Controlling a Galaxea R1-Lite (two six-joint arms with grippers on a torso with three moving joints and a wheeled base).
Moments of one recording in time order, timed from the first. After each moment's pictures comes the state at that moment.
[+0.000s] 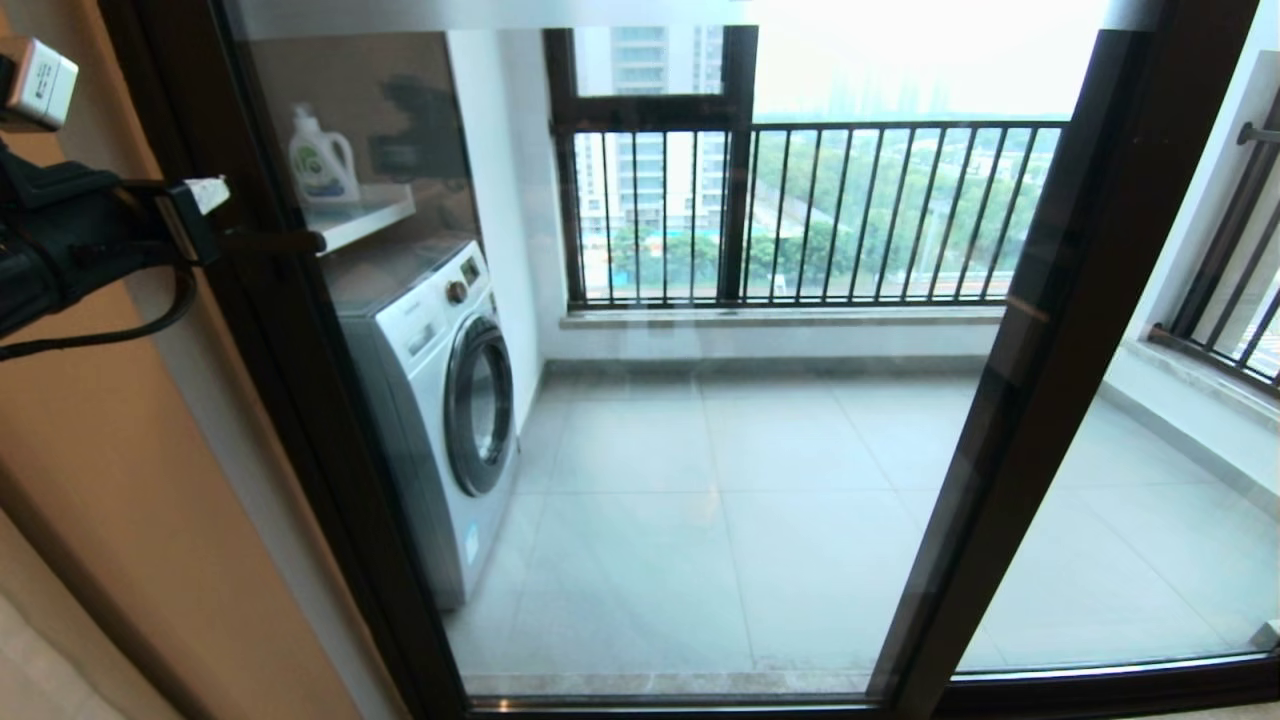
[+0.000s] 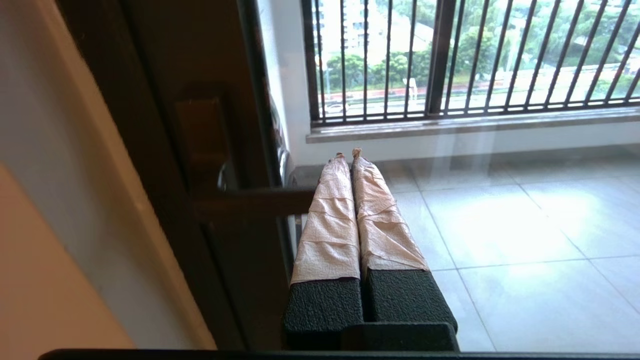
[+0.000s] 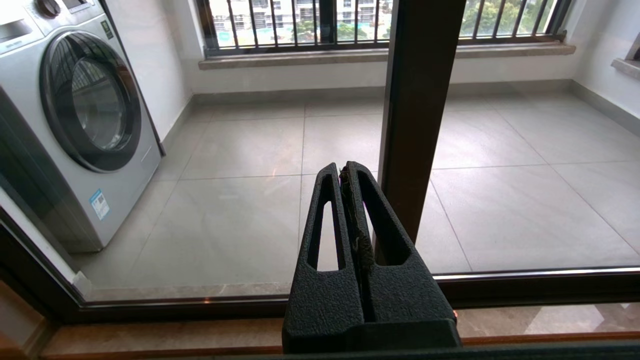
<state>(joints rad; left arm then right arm) 0.10 1.54 -1.11 -0.56 -0.19 0.03 0.00 0.00 0.00 -0.03 0.00 0.00</state>
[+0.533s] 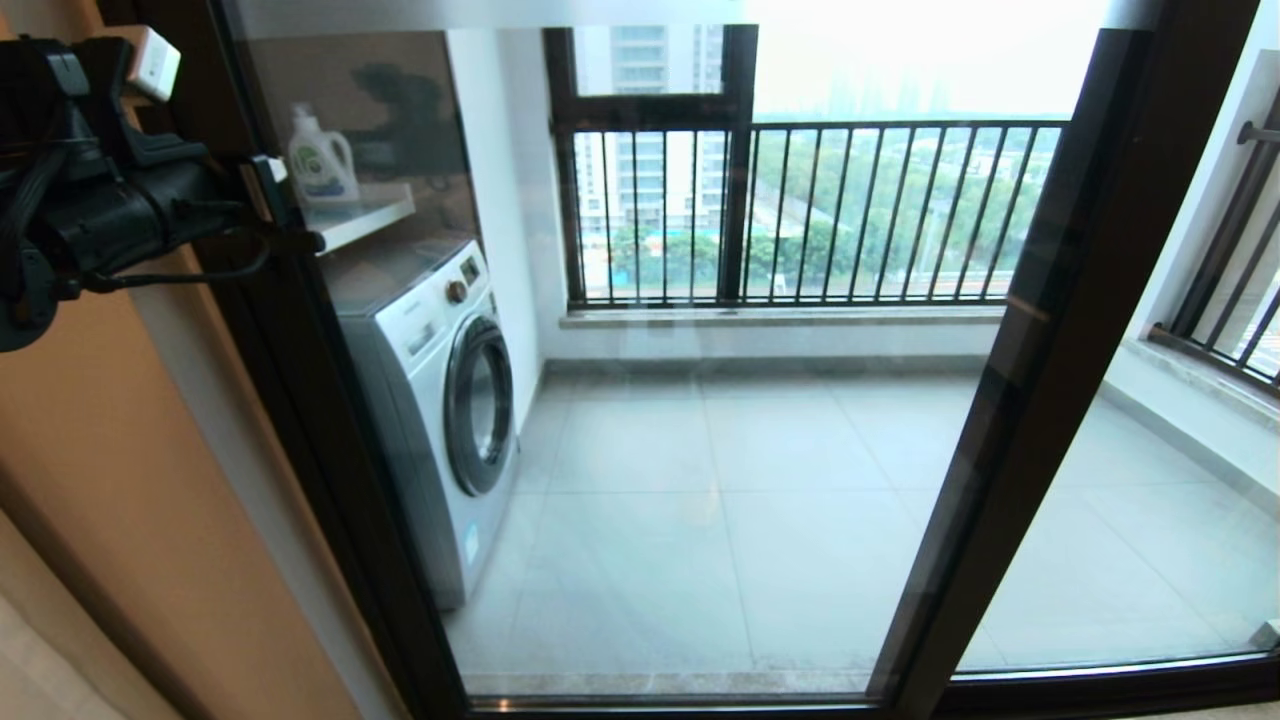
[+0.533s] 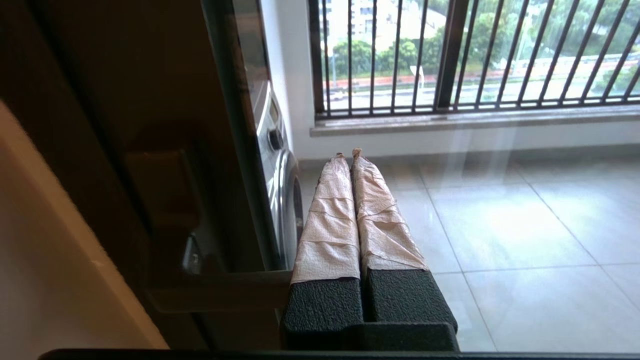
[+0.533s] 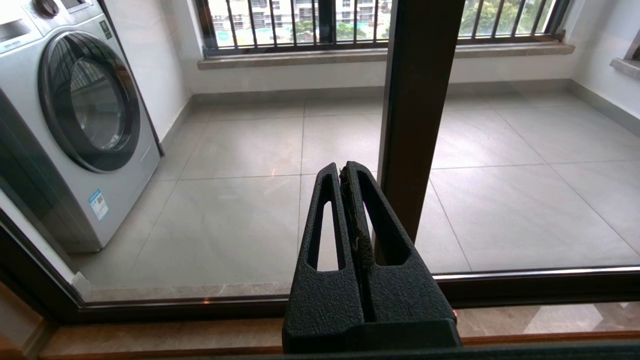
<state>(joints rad) 0.06 1.75 -1.41 -0.44 -0.12 0.04 0.00 0.00 0.00 -0.03 0.00 0.00</state>
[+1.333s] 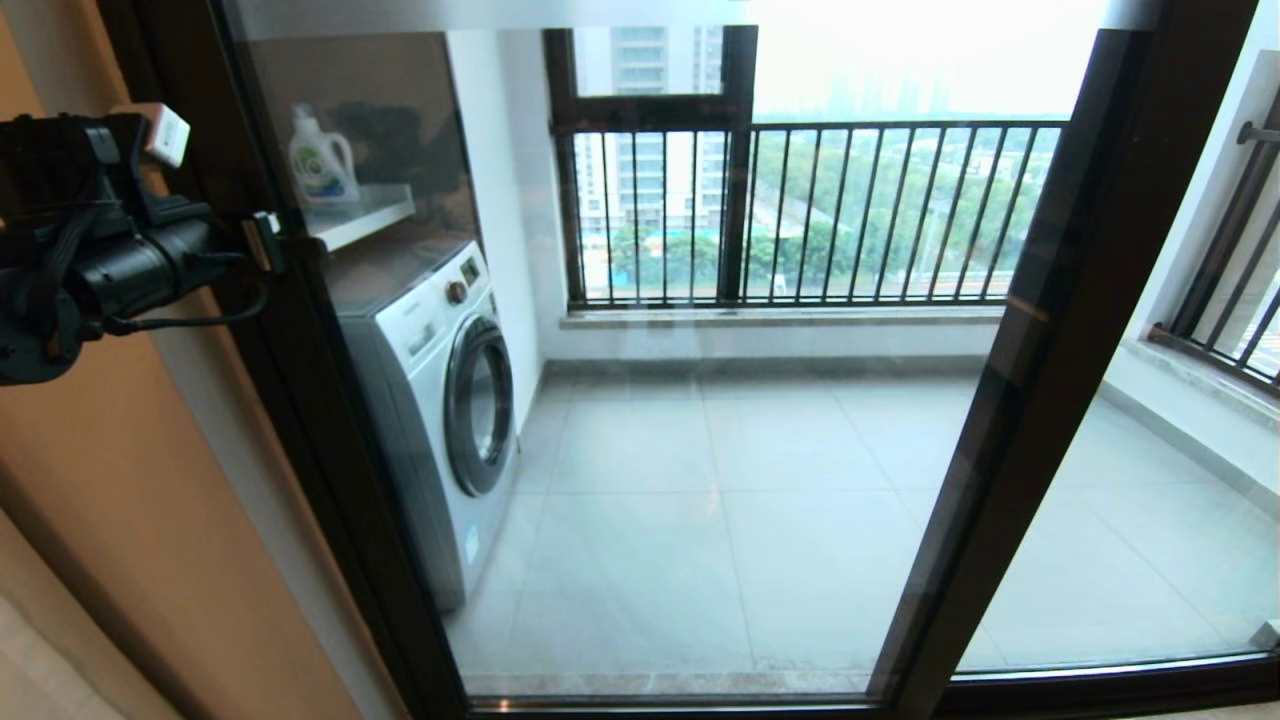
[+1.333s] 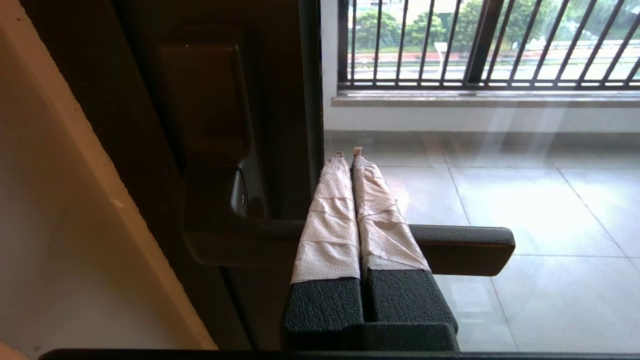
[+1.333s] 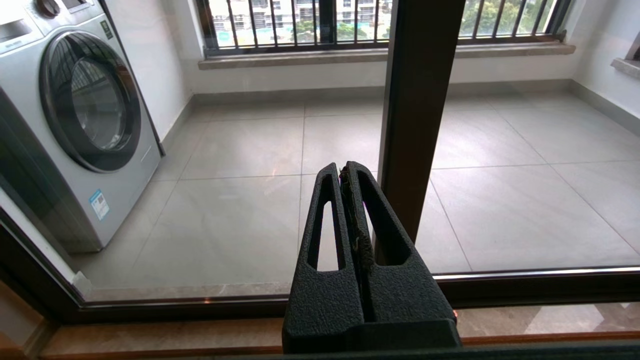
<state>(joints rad) 0.13 1.82 -1.34 -0.45 -0.12 0.03 0.00 0.00 0.00 -0.03 0.00 0.00</state>
